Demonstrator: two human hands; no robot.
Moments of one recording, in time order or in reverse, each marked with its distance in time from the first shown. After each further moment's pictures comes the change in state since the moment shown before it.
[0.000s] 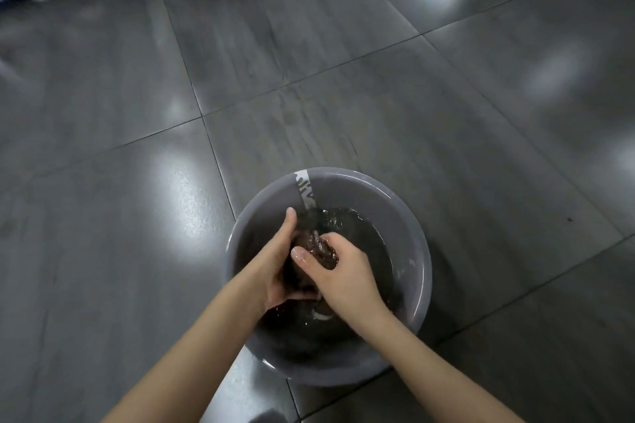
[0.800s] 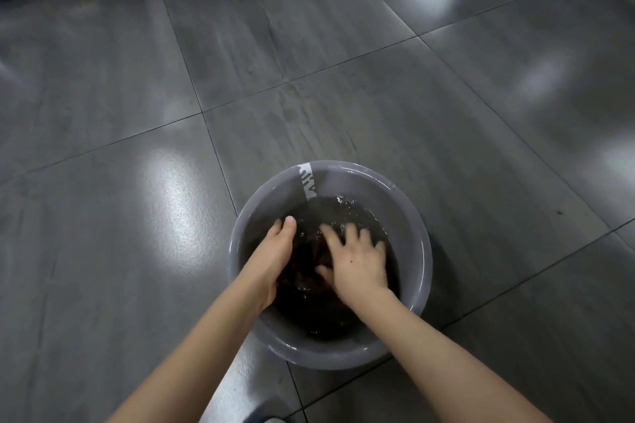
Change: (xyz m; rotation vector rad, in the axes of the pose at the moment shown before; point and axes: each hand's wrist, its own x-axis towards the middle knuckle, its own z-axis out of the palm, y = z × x) left_hand -0.004 -0.011 -0.007 0.203 0.220 0.304; right_hand 0.023 0.056 0.005 -1.327 -0.022 -0.013
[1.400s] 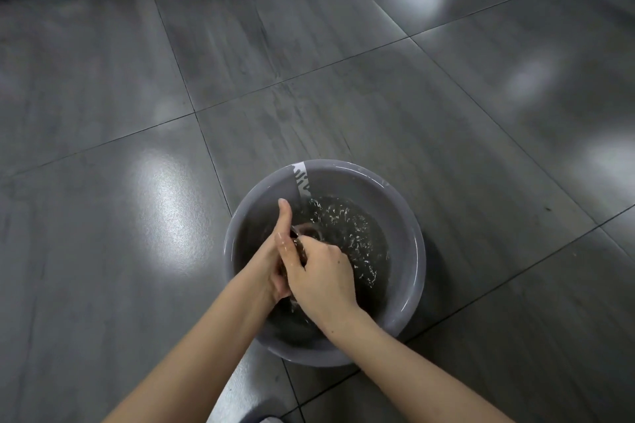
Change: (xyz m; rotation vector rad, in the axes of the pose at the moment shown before) left_hand 0.003 0.000 0.013 -0.277 -0.198 -0.160; right_hand -0.038 -0.043 -0.062 0.850 0.101 -0.023
